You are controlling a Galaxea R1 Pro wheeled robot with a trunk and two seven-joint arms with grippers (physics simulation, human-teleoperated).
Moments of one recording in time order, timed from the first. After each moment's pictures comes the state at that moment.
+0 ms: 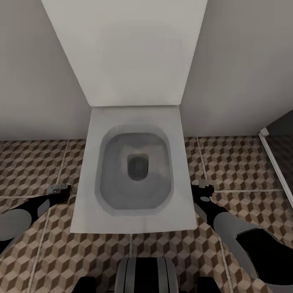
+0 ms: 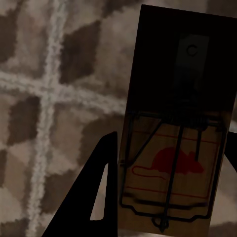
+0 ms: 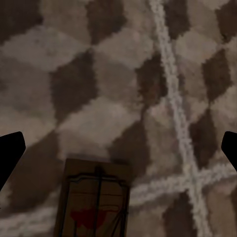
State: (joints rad) left arm -1.10 0.36 -2.18 0.02 2.32 0.11 -0.11; right arm -1.03 -0.02 0.32 -0.11 -0.28 -0.23 -0.34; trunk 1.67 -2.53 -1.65
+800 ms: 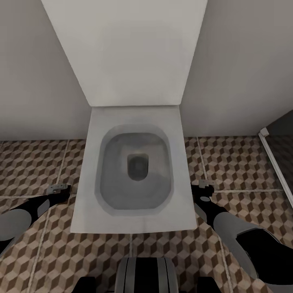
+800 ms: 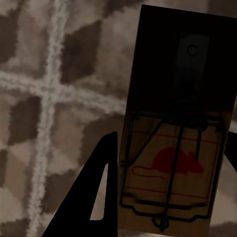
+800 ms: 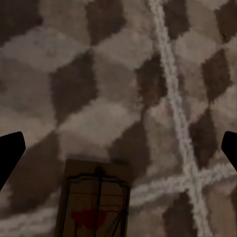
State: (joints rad) left arm -1.10 0.36 -2.18 0.02 2.32 0.11 -0.11; right arm -1.03 -0.02 0.31 -0.11 -0.28 -0.23 -0.34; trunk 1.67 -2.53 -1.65
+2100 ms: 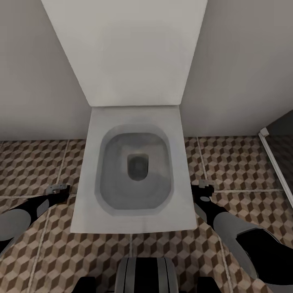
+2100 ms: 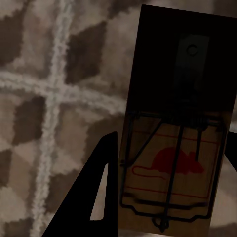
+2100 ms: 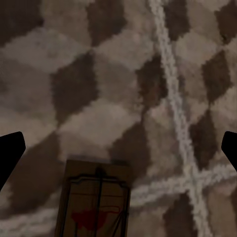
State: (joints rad) left arm -1.10 0.36 -2.18 0.02 2.33 0.11 -0.11; right arm -1.03 -0.02 0.32 -0.11 -0.27 -0.24 -0.34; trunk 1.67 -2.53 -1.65
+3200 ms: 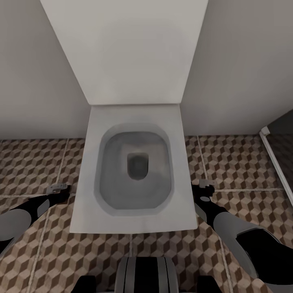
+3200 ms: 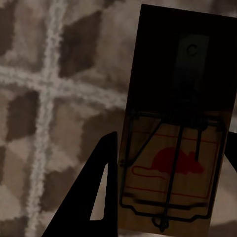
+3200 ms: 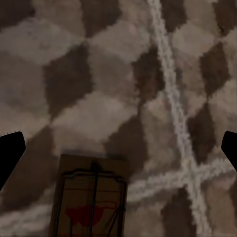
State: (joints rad) left arm -1.10 0.36 -2.18 0.02 2.33 0.11 -0.11; right arm -1.03 -0.02 0.31 -0.11 -0.28 -0.24 -0.35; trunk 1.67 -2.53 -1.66
